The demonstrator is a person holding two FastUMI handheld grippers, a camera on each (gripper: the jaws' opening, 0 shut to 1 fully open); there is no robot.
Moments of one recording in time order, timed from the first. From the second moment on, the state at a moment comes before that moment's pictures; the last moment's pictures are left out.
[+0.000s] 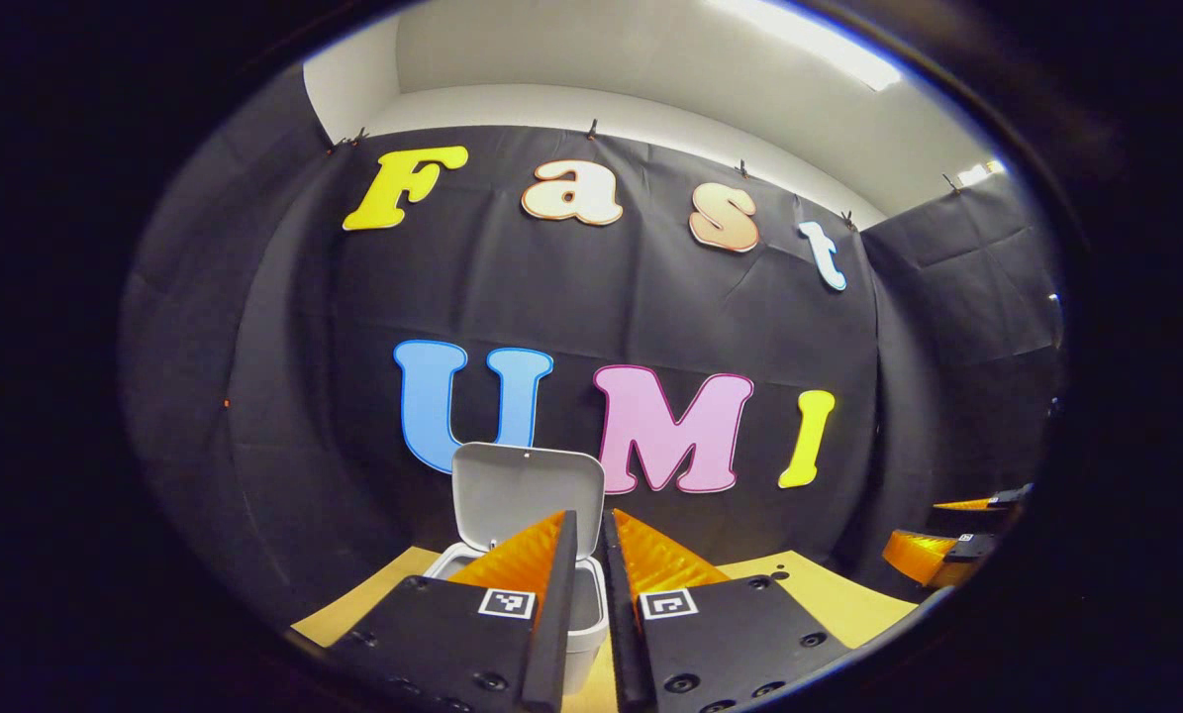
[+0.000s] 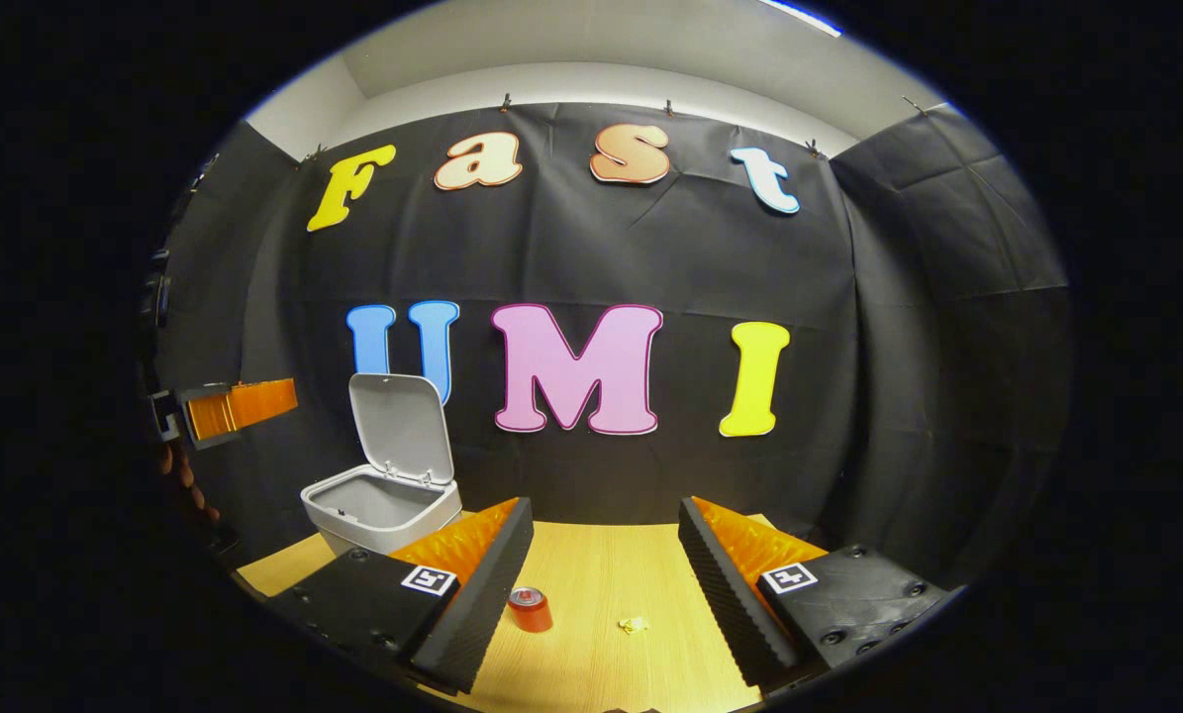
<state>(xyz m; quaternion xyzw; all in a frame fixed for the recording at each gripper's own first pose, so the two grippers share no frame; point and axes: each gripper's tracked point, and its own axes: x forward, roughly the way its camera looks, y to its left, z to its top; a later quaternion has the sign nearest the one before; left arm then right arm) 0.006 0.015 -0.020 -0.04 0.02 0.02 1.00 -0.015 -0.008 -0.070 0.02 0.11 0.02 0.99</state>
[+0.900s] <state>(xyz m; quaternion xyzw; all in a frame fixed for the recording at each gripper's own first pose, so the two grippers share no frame) -0.002 -0.005 -0.052 -0.06 0.07 0.03 1.00 0.041 -0.024 -0.179 -0.03 0.23 0.08 0.97</state>
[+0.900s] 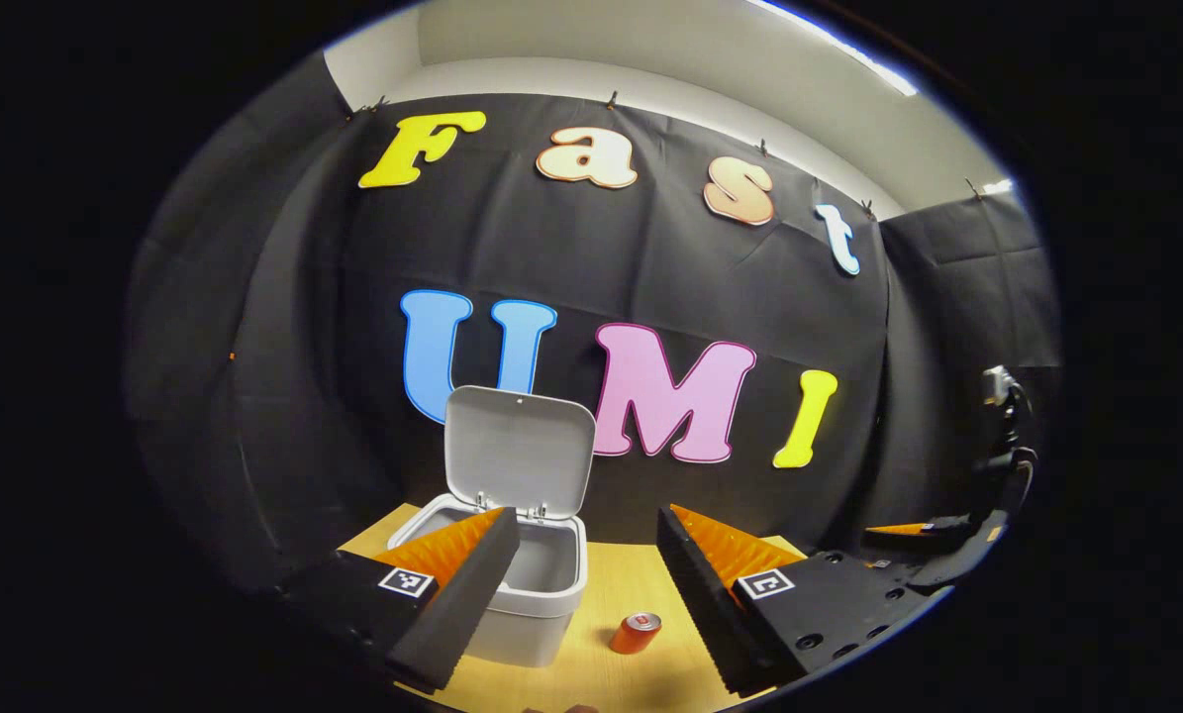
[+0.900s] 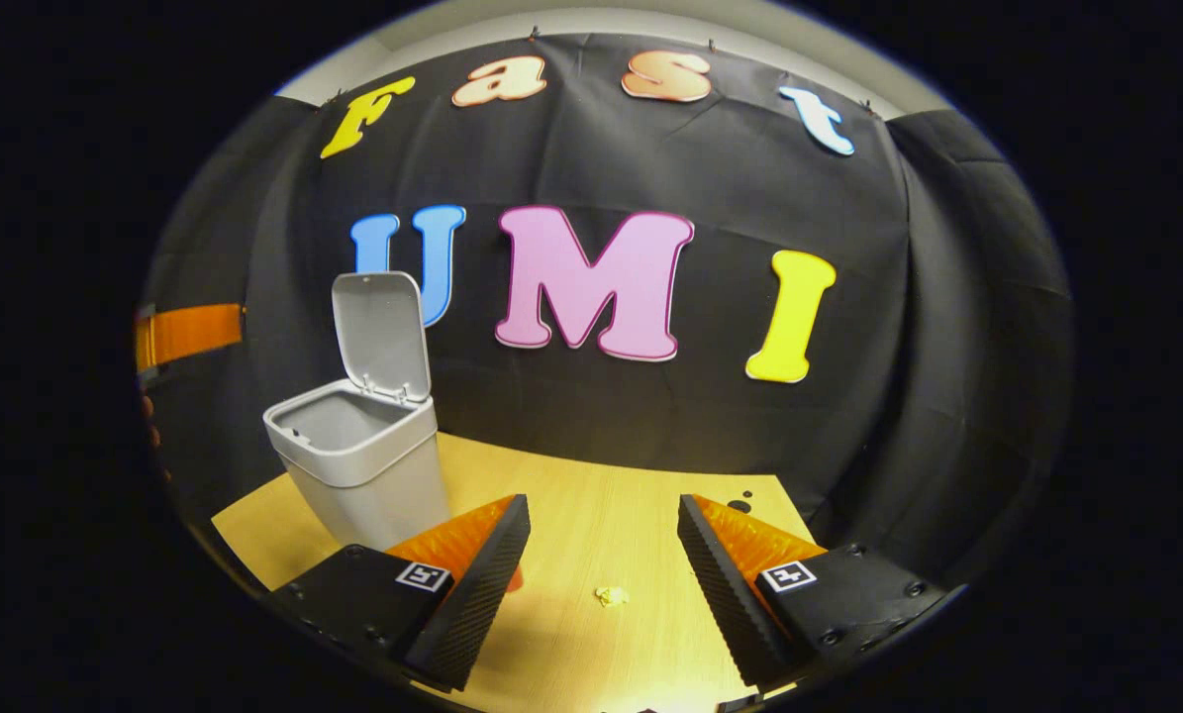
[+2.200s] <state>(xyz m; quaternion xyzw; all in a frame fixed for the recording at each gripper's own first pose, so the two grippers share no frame) 0.009 -0.079 -0.096 0.01 0.16 0.02 0.99 0.054 -0.041 -0.513 0.02 0.60 0.10 0.79</state>
